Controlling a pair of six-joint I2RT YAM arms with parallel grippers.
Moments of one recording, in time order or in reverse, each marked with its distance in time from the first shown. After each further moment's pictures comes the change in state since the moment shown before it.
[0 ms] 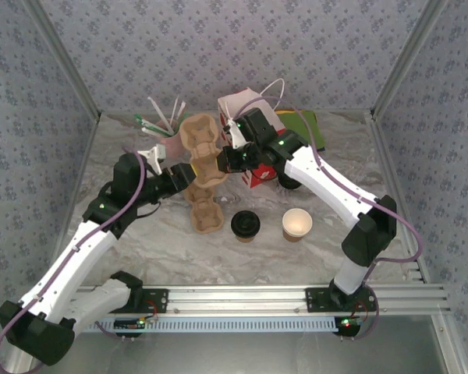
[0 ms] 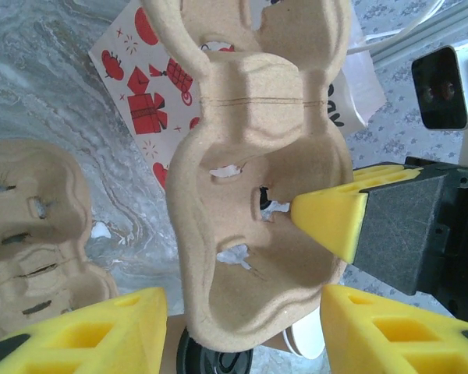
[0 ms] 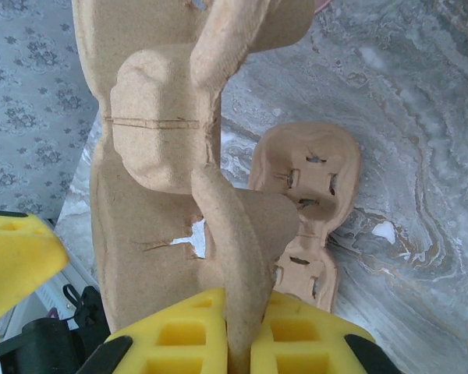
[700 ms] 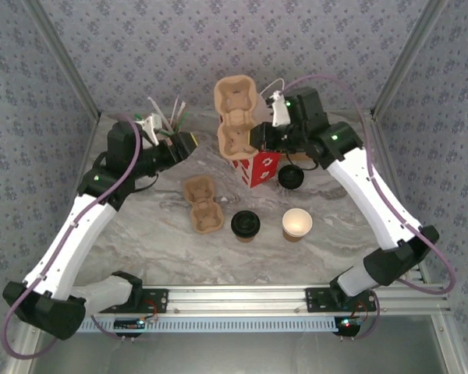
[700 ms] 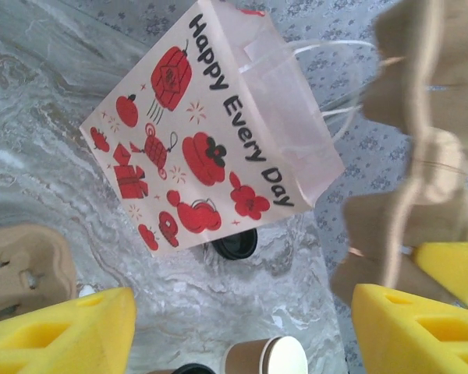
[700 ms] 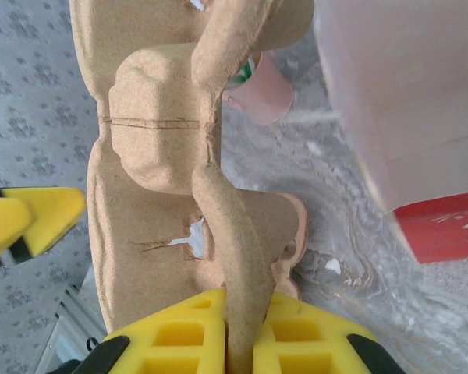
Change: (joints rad) left arm 0.052 0.205 0.335 -0.110 -0.004 0.048; right arm -0.175 -0.214 0.060 -0.083 -0.001 -0.009
